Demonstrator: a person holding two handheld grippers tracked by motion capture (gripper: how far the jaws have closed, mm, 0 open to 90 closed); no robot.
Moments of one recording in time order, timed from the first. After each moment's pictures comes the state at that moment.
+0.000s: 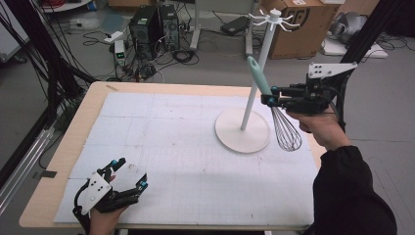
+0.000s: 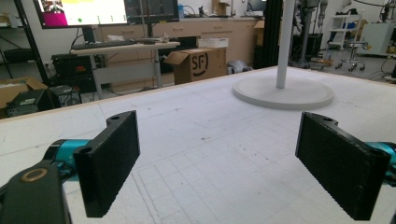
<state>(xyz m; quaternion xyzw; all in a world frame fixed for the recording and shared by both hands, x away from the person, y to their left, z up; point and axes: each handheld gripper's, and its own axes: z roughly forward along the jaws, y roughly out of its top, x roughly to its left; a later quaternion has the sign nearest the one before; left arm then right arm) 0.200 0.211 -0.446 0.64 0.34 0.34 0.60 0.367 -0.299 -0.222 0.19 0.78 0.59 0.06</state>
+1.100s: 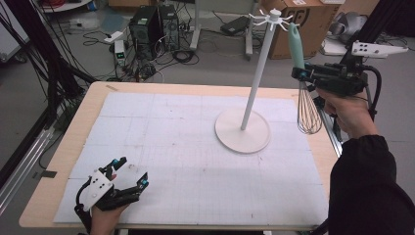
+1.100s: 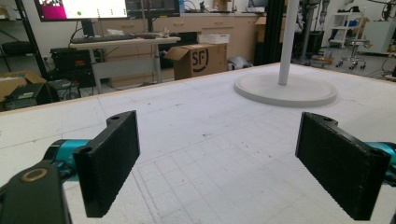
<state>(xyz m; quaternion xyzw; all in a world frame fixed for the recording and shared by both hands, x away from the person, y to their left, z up) 0.206 0.211 -0.449 0.64 0.35 0.34 0.59 0.378 -0.356 -0.188 0.23 0.74 0.62 0.12</state>
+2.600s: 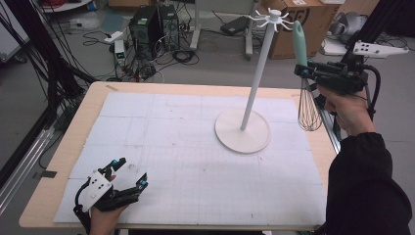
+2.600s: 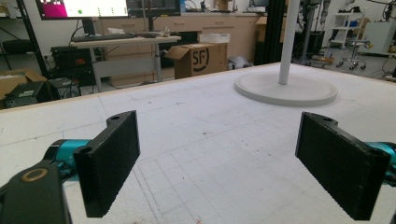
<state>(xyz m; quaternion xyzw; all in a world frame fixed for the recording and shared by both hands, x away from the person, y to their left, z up) 0.204 0.213 -0.449 0.64 0.35 0.33 0.59 0.387 -0.365 -0.194 0.25 0.72 0.63 0.15</state>
